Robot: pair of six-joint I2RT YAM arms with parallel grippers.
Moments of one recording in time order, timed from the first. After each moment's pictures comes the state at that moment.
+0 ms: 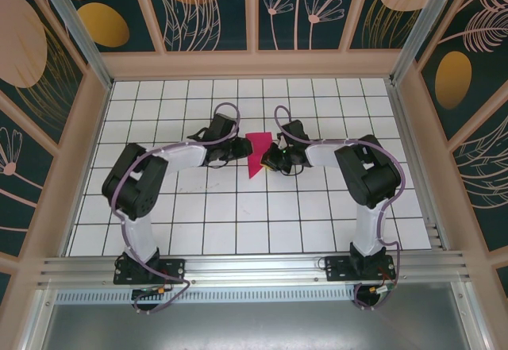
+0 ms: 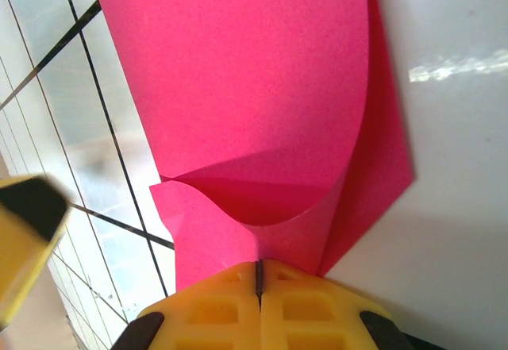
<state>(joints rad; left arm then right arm) -0.54 1.85 1.09 -0.07 0.23 -0.72 0.52 1.94 1.03 -0.03 -0.50 0.91</state>
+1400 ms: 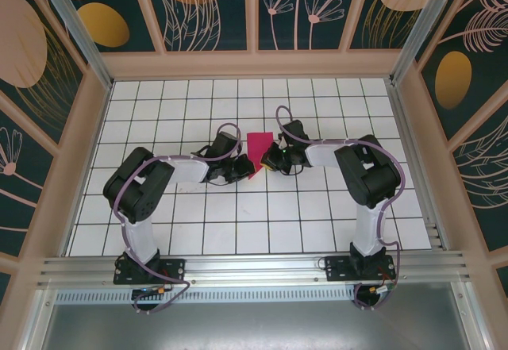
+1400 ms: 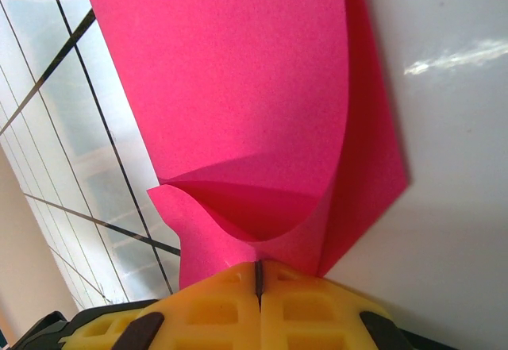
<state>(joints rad) -0.61 1.88 0.92 0.07 0.38 -0.93 0.52 1.95 1.03 -0.03 -0.50 0.97</state>
